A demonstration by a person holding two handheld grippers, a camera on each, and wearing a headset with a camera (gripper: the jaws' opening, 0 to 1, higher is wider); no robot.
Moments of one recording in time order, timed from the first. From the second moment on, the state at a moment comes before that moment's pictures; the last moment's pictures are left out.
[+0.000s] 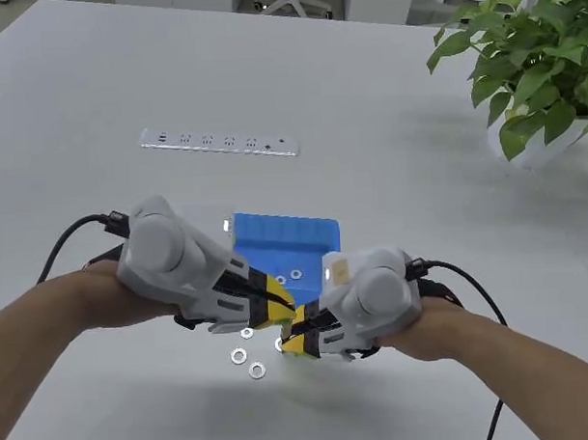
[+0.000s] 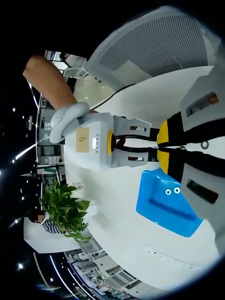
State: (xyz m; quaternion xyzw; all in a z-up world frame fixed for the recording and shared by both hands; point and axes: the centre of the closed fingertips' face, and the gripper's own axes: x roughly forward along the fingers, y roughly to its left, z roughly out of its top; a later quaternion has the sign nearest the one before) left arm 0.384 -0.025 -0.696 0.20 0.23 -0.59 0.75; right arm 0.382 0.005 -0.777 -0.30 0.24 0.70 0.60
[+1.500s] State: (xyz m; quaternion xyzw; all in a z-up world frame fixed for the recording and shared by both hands) left arm 0.375 -0.002 -0.706 0.16 0.26 -0.57 0.76; right arm 0.381 0.003 -0.772 -0.30 0.24 0.69 0.61
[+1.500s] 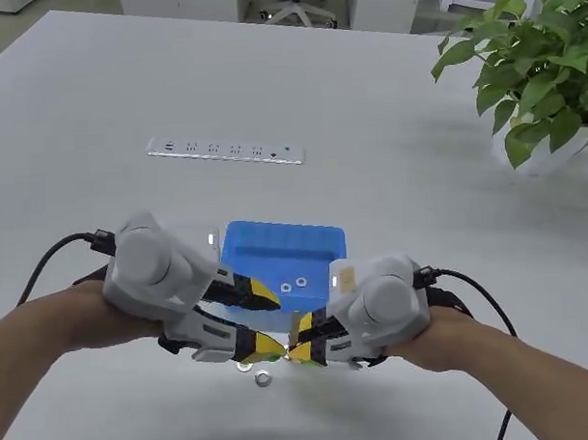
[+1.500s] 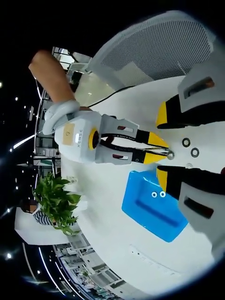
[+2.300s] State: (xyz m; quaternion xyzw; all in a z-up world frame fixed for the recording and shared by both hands) left arm 0.359 0.039 -0.698 0.08 0.26 -0.49 0.83; right arm 0.375 0.001 -0.733 -0.31 0.23 0.70 0.60
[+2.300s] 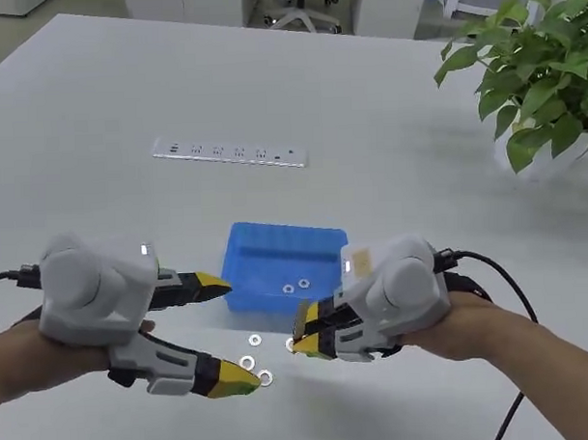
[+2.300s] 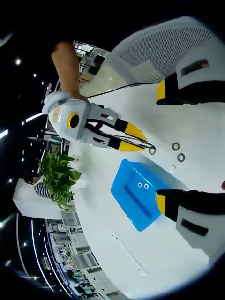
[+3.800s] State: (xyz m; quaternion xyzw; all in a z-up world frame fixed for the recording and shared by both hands) left arm 0.364 0.059 -0.688 0.05 0.24 -0.45 0.86; right arm 0.447 0.023 -0.700 -0.32 0.19 0.70 0.62
